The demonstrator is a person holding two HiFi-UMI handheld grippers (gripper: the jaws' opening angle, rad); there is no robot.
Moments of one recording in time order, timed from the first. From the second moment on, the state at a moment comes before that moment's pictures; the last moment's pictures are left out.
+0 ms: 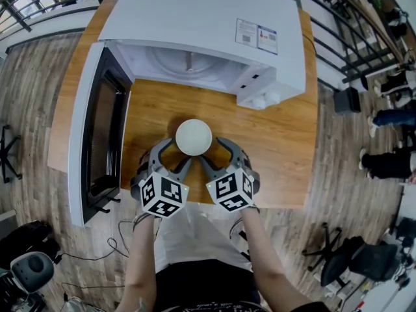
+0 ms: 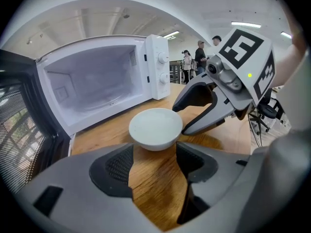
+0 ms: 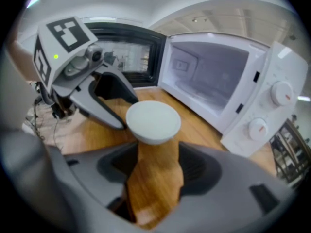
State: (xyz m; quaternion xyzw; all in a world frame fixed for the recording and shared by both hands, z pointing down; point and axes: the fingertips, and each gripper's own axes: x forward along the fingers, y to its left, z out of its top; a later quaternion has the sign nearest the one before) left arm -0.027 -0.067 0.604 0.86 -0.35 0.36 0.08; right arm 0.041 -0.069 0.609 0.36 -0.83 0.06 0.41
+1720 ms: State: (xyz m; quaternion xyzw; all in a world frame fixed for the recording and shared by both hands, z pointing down) left arm -0.057 -0.029 0.261 0.86 -0.50 -0.07 0.04; right arm 0.166 0.002 0.254 0.55 -0.83 0.02 0.01
